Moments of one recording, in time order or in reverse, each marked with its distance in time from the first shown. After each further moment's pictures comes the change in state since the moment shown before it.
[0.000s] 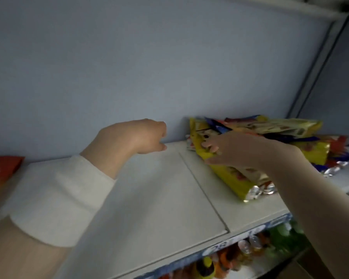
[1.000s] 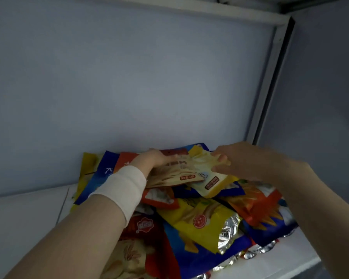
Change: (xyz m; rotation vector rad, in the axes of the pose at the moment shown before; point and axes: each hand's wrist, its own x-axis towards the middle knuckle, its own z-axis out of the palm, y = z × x) left_hand 0.350 0.266 0.015 -0.572 -0.139 -0.386; right_hand 0.064 0.398 -0.003 0.076 -0.041 0.024
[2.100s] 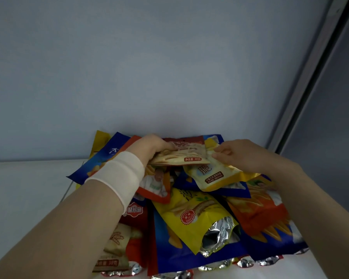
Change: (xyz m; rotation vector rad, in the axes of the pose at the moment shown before) left_hand 0.014 -0.003 0.008 -0.482 0.136 -0.228; right_hand 0.049 0.035 0.023 0.241 -0.052 -0.137
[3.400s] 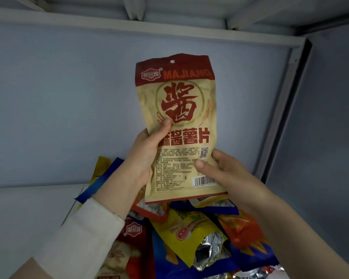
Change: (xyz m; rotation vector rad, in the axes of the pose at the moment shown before) left_hand -0.132 0.020 -0.025 -0.883 -0.039 0.622; right_hand -0.065 -0.044 0.003 1.119 0.137 -0.340
